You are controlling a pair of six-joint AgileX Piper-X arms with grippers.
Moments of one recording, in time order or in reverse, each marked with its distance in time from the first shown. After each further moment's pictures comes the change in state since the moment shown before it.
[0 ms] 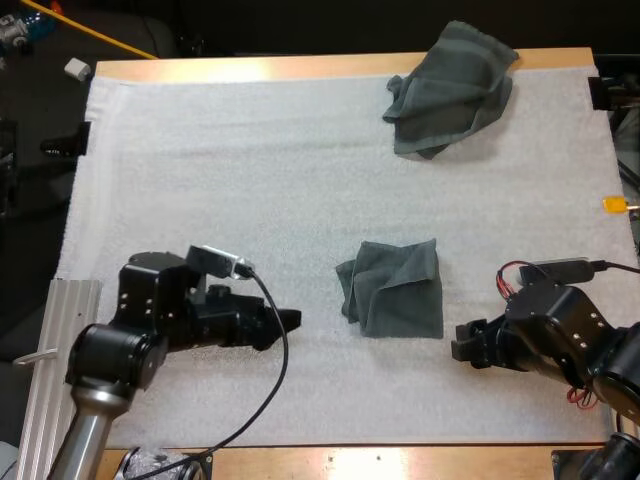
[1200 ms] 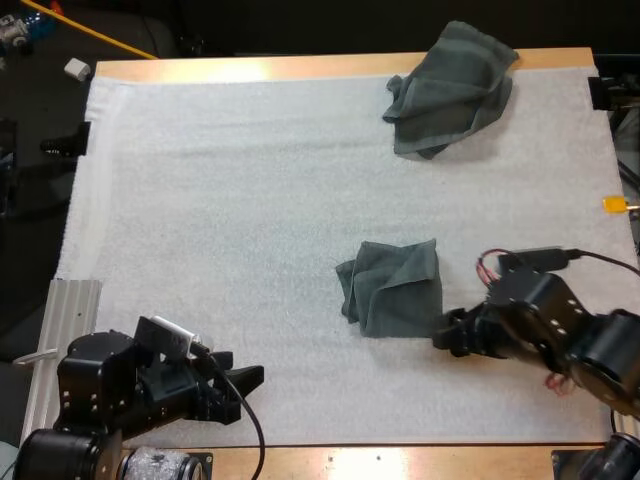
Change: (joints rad) left arm 0.117 -0.370 -0.006 0.334 -0.004 0.078; right arm 0.000 0.089 0.000 -0.121 -0.045 -0.006
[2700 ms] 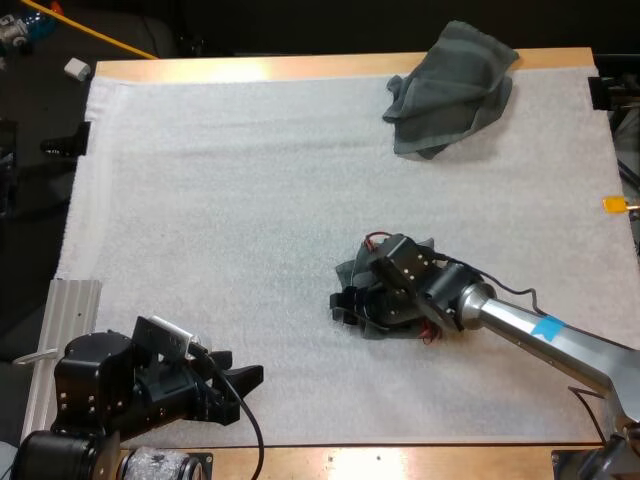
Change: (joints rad) left arm 0.000 0.000 -0.014 0.007 -0.002 -0.001; right arm 0.001 0.693 -0.002 -0.593 -0.311 0.220
